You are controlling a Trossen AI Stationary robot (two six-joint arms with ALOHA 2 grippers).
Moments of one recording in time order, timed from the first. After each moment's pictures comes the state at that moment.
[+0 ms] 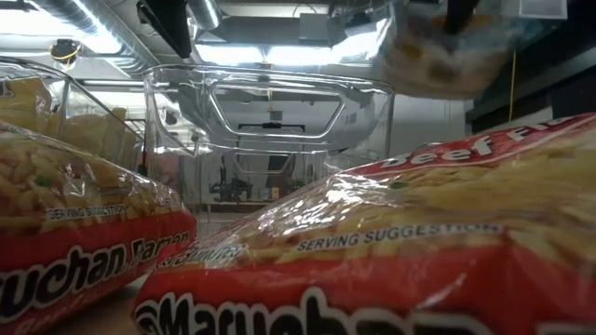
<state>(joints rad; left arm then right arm) -0.22 1.40 1.39 -1.21 -0.39 -0.63 0.43 1.72 1.75 -1.57 0.39 0.89</state>
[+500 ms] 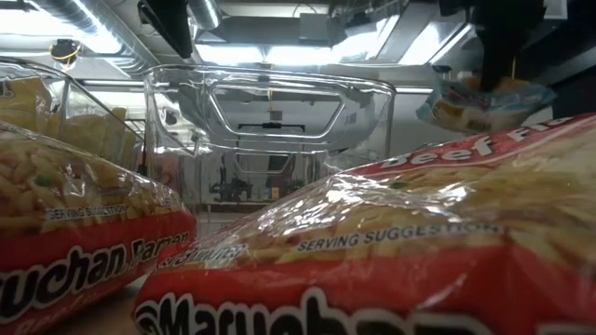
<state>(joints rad) -0.22 1.40 1.39 -1.21 -0.39 -0.62 0.31 1.43 1.28 -1.57 0.54 0.94</state>
